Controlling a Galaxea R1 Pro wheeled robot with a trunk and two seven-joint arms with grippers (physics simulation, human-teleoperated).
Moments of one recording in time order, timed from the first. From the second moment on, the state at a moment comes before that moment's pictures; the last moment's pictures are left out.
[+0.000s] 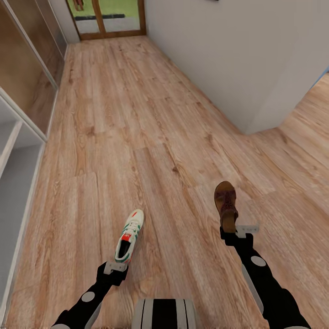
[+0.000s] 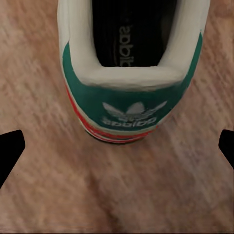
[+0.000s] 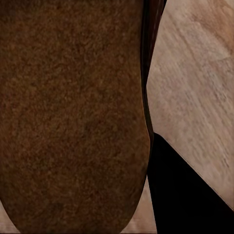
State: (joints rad) left arm -0.51 0.00 0.08 -0.36 -0.22 -0.30 -0.10; right arm -0.40 -0.09 -0.03 -1.10 0.00 0.12 -0.05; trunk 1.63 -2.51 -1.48
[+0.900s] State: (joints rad) left arm -0.51 0.00 0.08 -0.36 -0.22 -0.30 -0.10; right arm -0.40 -0.09 -0.03 -1.10 0.00 0.12 -0.05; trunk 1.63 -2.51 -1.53
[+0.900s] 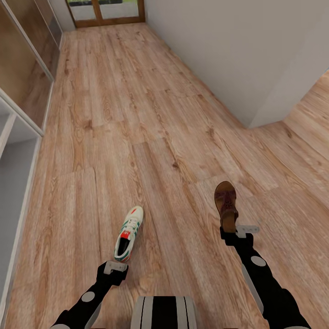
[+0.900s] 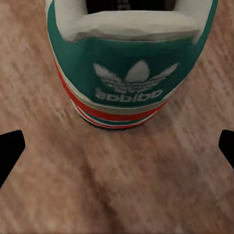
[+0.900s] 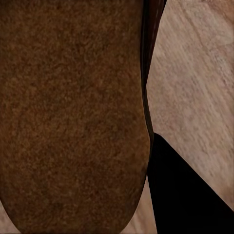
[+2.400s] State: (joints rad) left arm -0.51 0.00 0.08 -0.36 -0.22 -0.30 -0.10; right arm -0.40 -0.09 -0.03 -1.11 0.00 0.12 -0.05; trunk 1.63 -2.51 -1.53
